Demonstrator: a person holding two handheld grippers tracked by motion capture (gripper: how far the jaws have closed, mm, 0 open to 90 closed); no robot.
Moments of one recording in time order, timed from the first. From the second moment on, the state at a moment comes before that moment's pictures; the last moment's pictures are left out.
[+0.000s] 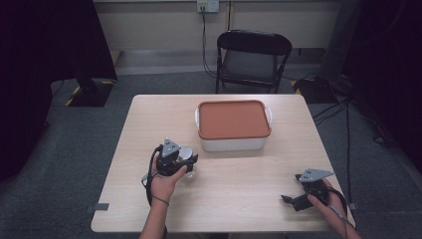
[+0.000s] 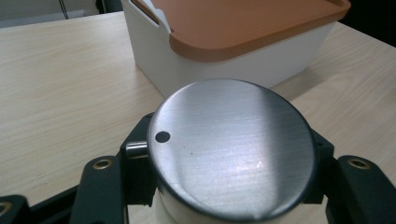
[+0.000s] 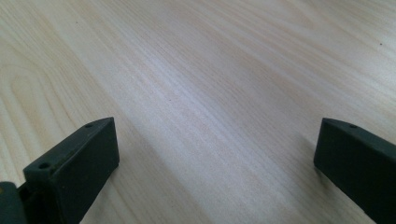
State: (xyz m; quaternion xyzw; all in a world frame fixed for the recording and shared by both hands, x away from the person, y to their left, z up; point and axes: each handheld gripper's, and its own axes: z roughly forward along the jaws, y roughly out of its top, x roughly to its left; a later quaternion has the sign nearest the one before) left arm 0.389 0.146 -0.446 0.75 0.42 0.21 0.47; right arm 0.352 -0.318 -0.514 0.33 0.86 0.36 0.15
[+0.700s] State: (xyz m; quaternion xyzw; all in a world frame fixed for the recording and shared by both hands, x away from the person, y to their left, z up) left arm 0.399 0.131 -0.435 0.76 0.40 0.20 0.47; right arm 0.352 -0.318 -0.514 0.33 0.86 0.36 0.15
